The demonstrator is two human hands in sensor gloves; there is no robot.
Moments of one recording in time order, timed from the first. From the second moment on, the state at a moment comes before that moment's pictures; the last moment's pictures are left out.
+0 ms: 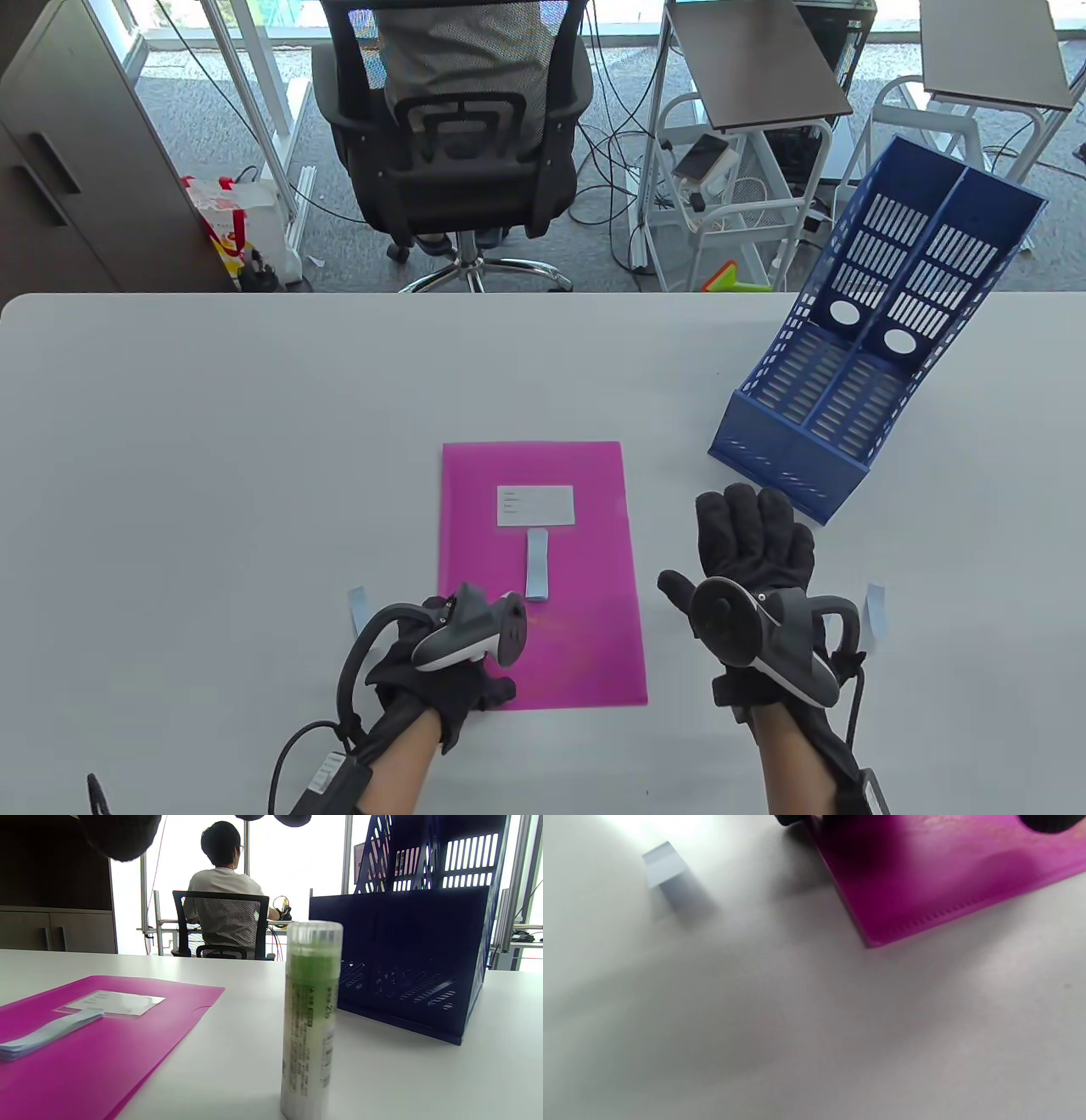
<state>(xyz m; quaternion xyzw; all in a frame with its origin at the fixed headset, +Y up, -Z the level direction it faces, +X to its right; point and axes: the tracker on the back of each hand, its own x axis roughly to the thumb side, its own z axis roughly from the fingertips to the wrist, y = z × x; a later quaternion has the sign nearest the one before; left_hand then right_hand) -0.122 -0.756 -0.222 -0.32 -0.11 -0.12 0.93 0.161 -0.673 -0.211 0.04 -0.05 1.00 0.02</state>
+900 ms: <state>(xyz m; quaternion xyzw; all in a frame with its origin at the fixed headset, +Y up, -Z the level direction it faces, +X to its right) -0.140 -0.727 -0.218 -0.21 -0.15 0.01 0.97 0.160 -0.696 -0.213 0.02 -0.03 1.00 -0.02</state>
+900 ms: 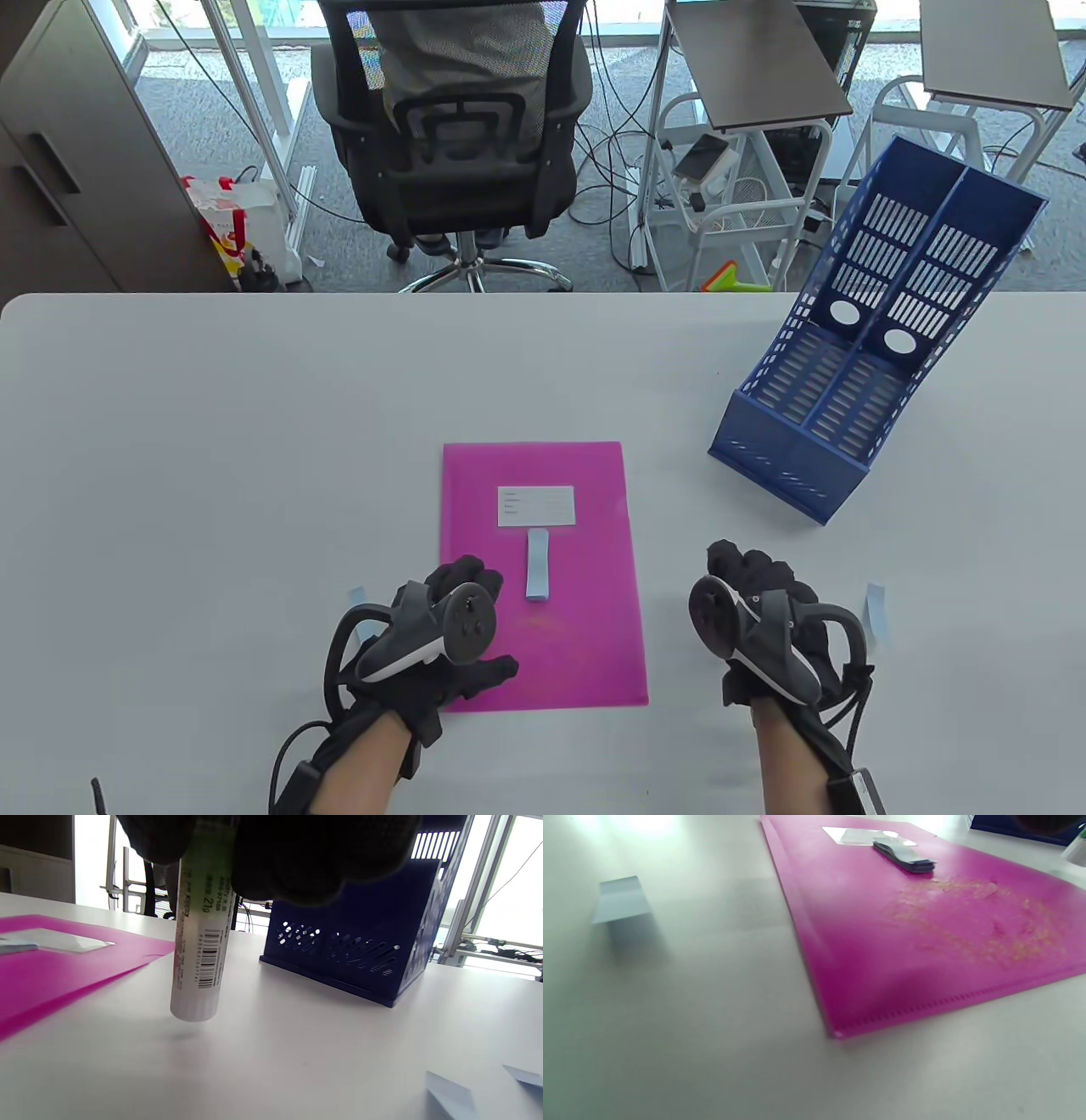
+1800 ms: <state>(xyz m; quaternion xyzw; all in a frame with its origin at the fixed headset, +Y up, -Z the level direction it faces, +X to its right) -0.119 -0.711 -0.208 -0.19 -0.22 0.19 0.94 0.083 -0.709 -0.206 0.09 0.10 0.91 0.40</state>
